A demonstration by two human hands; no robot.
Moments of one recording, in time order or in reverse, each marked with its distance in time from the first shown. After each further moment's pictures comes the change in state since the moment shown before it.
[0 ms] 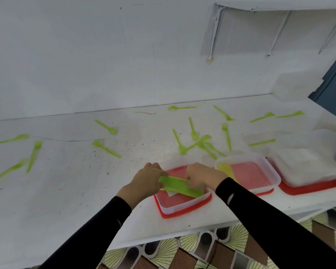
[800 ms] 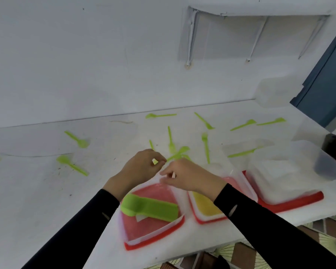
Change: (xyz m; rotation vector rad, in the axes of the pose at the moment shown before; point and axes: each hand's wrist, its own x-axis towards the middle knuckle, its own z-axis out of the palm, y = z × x) left_hand 0.086 0.049 -0.046 -0.370 0.298 0.084; right_hand -0.002 0.061 -0.041 0.288 0.298 -0.276
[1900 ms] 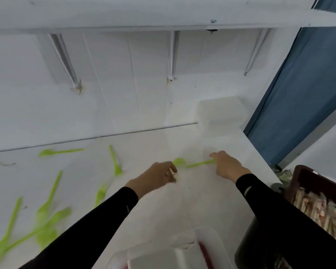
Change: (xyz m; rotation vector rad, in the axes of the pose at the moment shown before) left_hand 0.369 0.215 0.234 -0.117 -0.233 -0.008; right_hand -0.017 0.517 -0.238 -0.216 -0.067 0.646
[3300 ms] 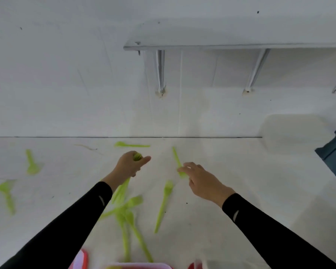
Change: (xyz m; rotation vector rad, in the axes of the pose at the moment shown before) left_hand -0.147 -0.162 -0.153 -0.448 0.531 -0.504; right_hand -0.031 -0.241 0.055 0.051 0.142 -0.753
